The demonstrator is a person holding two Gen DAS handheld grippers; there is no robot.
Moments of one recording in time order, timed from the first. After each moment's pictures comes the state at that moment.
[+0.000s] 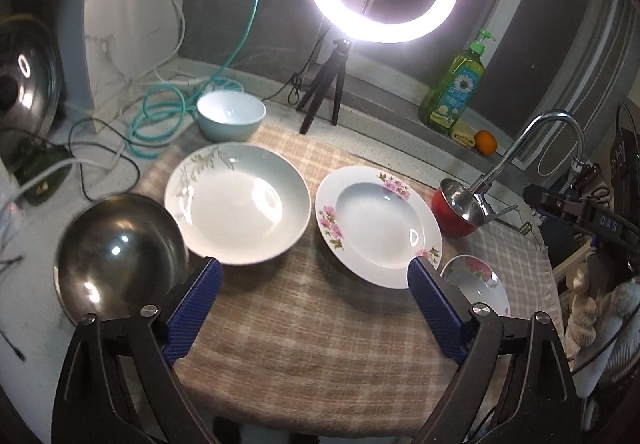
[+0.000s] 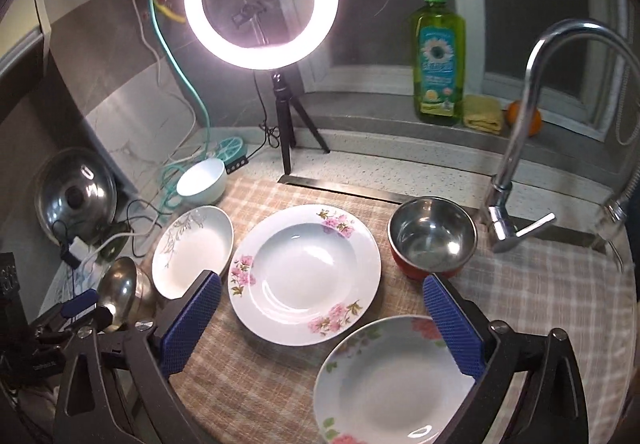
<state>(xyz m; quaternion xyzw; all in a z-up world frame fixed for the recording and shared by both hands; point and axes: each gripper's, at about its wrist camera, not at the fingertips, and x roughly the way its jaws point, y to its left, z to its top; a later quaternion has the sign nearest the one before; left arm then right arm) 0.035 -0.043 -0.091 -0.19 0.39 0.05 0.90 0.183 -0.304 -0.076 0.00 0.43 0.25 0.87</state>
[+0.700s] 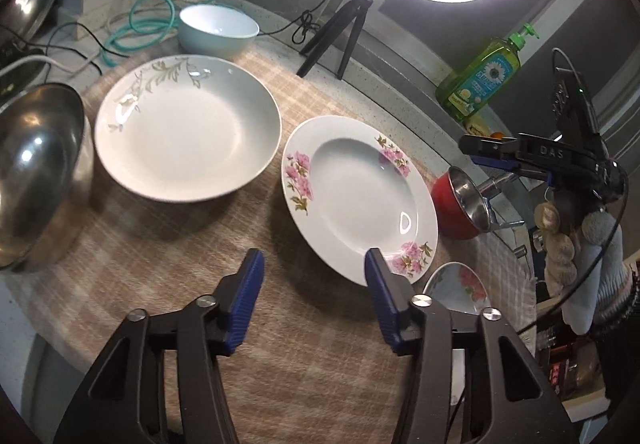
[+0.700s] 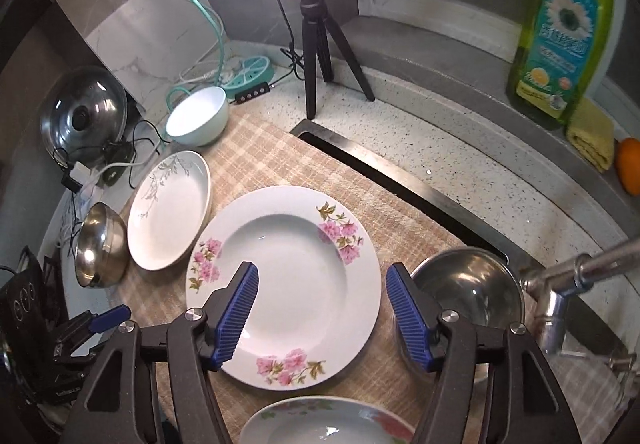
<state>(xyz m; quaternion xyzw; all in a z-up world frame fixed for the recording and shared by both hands) 0.073 -0.076 -0.155 -0.30 0.42 0.06 0.85 0.318 -0.257 -0.140 -0.10 0.54 0.36 0.75</state>
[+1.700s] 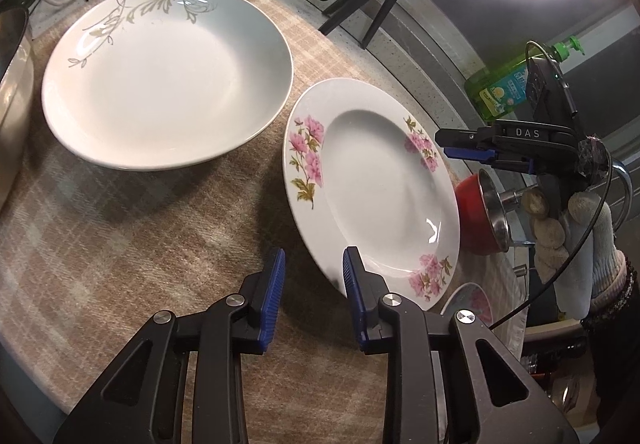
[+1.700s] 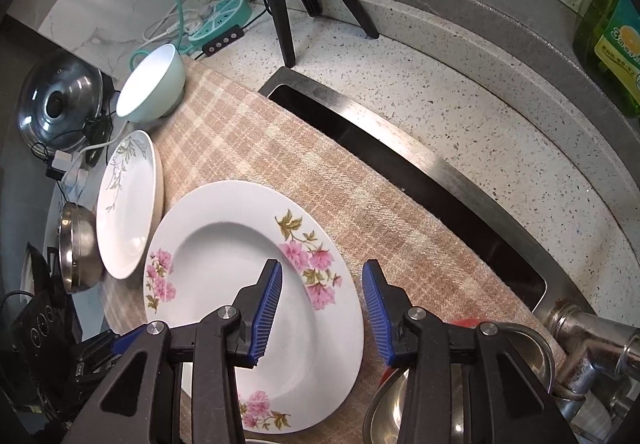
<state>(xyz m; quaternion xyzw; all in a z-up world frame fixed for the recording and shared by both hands) 0.107 -0.070 -0.202 -0.36 0.46 0.06 0.81 0.386 -0.223 -0.209 -0.12 0.64 0.36 0.67</state>
